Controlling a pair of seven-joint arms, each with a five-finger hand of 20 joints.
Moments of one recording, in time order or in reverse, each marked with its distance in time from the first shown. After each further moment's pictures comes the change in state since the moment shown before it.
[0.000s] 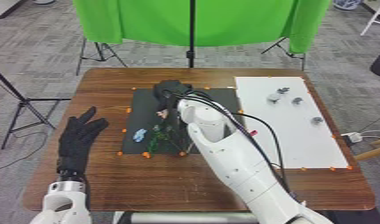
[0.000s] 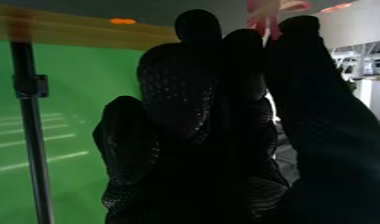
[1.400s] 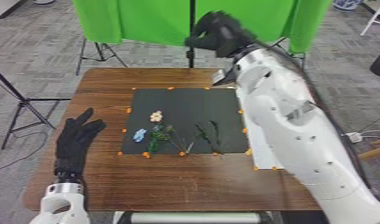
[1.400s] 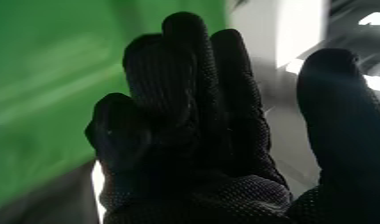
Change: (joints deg) left arm 1.0 -0.6 -1.0 -0.4 0.1 0.2 0.2; right arm 1.5 25.1 5.9 -32.4 33.1 7.6 16.8
